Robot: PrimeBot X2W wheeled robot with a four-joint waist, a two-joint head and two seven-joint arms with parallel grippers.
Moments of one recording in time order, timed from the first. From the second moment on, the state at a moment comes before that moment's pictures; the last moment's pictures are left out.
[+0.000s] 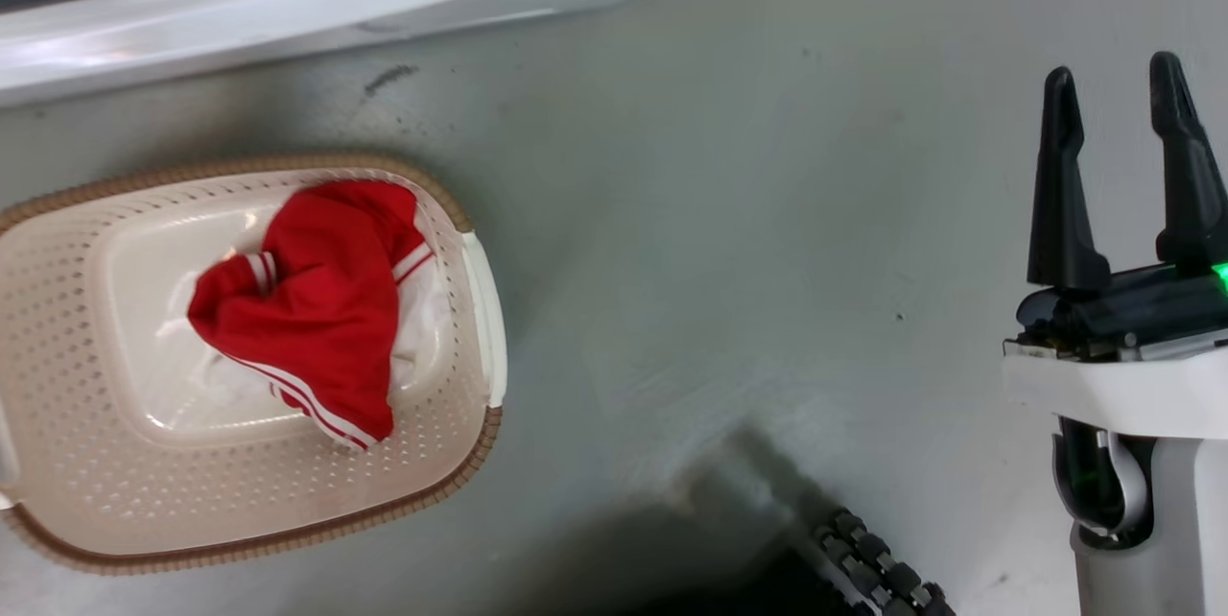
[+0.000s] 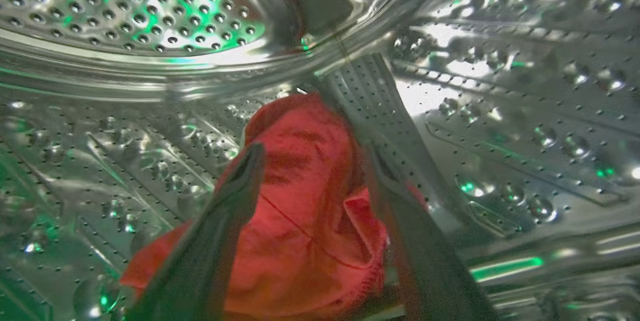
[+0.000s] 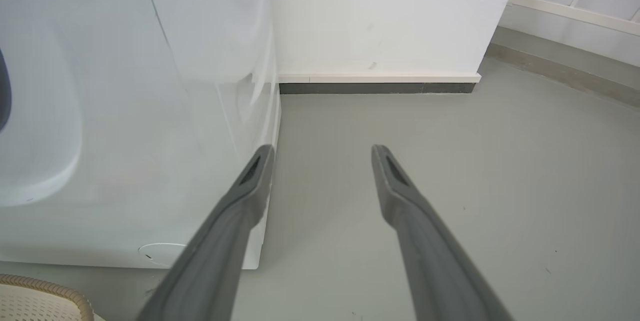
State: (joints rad) left arm -1.73 0.43 -0.30 1.11 0.00 -0.13 0.27; right arm -0.29 -0.05 0.00 -0.17 0.18 0.13 -0.26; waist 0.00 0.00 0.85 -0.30
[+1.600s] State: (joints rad) left arm -1.67 0.45 -0.57 1.19 -0.27 -0.13 0.02; right arm -0.29 -0.05 -0.01 -0.15 0.15 0.13 -0.26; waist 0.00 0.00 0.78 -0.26
